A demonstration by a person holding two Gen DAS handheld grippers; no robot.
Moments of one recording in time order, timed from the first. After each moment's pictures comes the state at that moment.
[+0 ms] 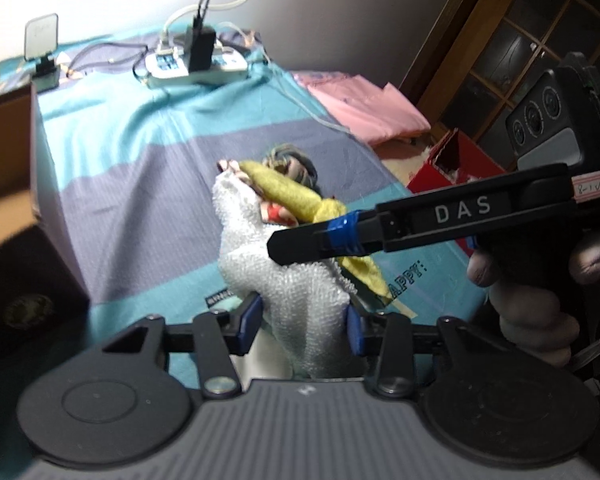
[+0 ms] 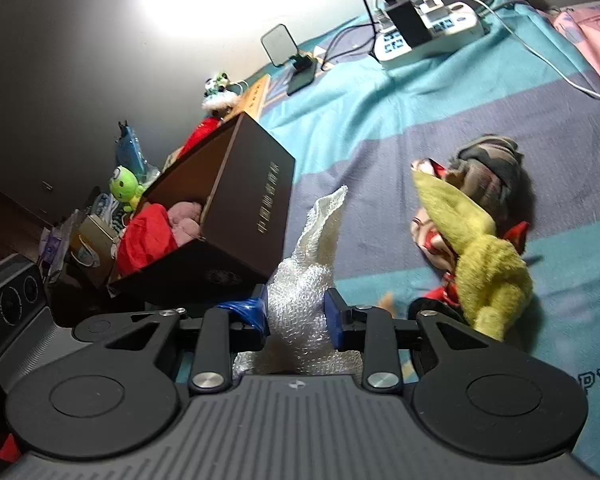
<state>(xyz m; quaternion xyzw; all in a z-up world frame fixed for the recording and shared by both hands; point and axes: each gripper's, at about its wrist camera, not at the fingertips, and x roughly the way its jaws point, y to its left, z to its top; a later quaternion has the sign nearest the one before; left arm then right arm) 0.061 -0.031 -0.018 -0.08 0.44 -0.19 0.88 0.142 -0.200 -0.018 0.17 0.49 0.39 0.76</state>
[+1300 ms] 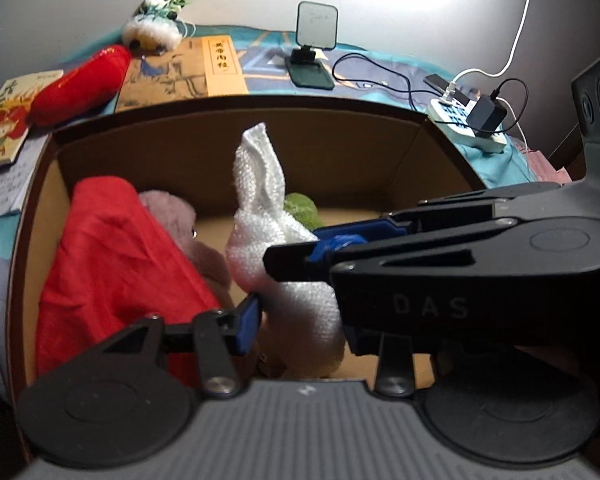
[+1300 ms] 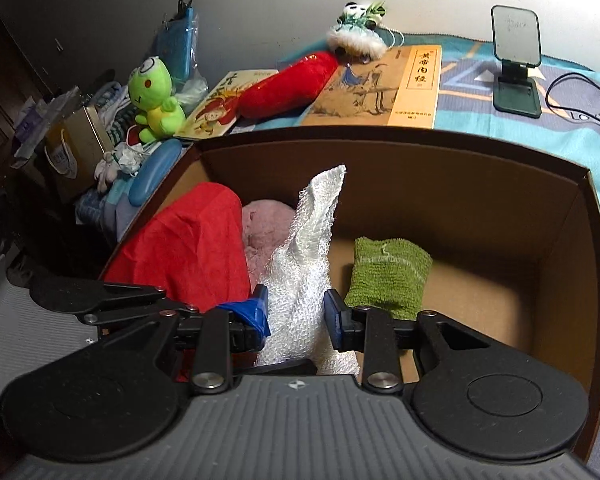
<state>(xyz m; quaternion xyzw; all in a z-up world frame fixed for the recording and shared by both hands) 0.088 0.253 -0.035 -0.13 0.46 0.00 0.88 0.170 0.138 -0.025 -0.05 0.47 0.46 0.75</state>
